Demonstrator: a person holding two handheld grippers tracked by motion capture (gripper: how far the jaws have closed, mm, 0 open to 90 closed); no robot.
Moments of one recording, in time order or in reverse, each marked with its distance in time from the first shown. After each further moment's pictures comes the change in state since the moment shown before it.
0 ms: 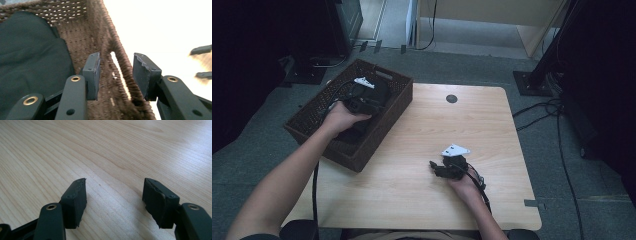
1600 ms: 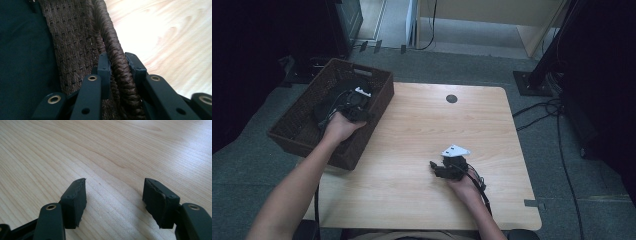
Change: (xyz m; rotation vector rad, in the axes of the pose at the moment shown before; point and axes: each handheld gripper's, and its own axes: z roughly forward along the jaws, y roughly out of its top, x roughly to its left) left arm 0.019 -0.033 0.019 0.099 0.180 -0.124; right arm 0.002 -0.001 -0.001 0.003 -0.011 0.009
